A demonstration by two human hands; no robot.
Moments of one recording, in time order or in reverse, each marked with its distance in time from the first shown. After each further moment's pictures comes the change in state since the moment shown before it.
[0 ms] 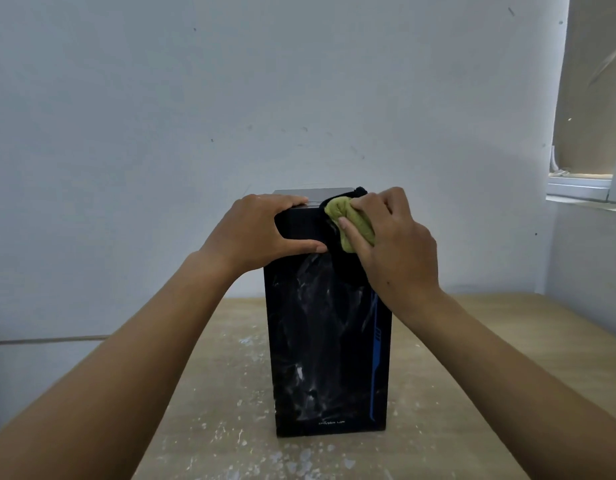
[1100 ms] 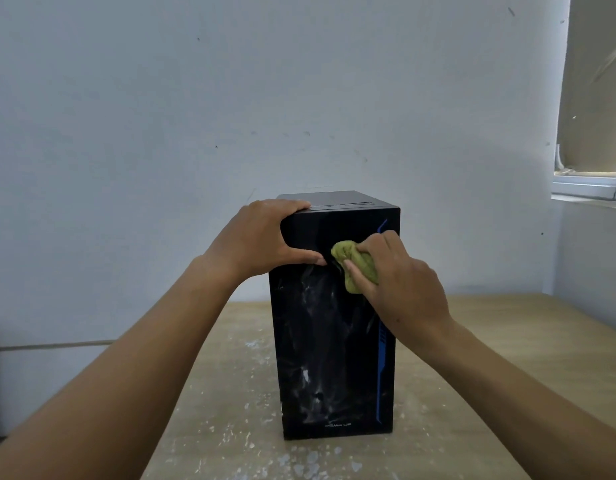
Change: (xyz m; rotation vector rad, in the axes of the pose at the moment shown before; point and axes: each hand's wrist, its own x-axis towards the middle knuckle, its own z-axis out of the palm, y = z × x) left_hand -0.001 0.002 -0.003 0.057 -0.079 0.004; right_hand -0.035 0.012 0.002 -0.066 -0.109 -0.102
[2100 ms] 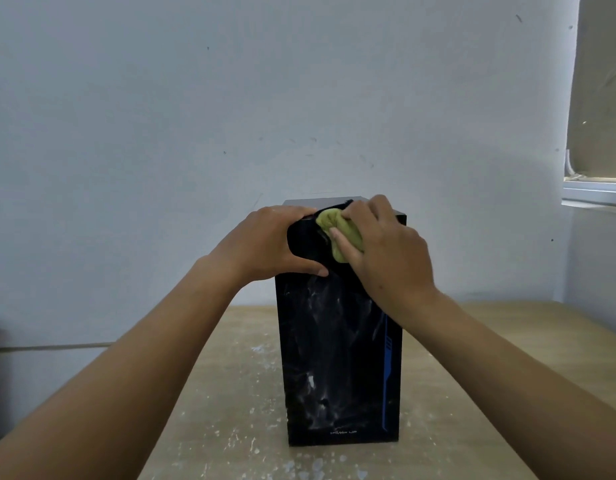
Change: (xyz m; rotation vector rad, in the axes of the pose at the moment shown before) left_hand 0.003 -0.004 -0.004 -0.004 -0.078 0.037; right_hand 0.046 -0.020 -0.006 0.003 0.061 0.013
